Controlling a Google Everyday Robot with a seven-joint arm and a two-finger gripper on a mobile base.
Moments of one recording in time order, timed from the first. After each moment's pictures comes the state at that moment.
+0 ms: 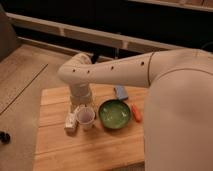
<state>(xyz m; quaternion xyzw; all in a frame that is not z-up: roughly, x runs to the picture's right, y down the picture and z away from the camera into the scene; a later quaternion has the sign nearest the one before) -0.107 0.102 0.703 -0.26 0.23 0.64 0.68</state>
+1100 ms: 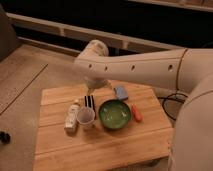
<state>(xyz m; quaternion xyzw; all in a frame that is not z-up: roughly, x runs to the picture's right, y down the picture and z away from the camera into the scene) -0.019 0.010 0.713 -0.15 0.14 0.61 0.77</state>
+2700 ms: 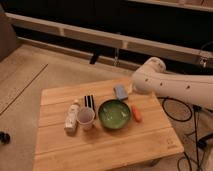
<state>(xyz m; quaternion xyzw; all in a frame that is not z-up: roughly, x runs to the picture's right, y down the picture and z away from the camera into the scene) 0.192 0.034 0.783 -0.07 0.14 0.75 0.64</state>
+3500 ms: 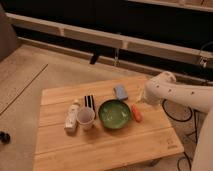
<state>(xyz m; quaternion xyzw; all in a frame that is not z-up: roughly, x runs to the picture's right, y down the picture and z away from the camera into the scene) 0.236 0.091 0.832 -0.11 0.18 0.81 0.54</state>
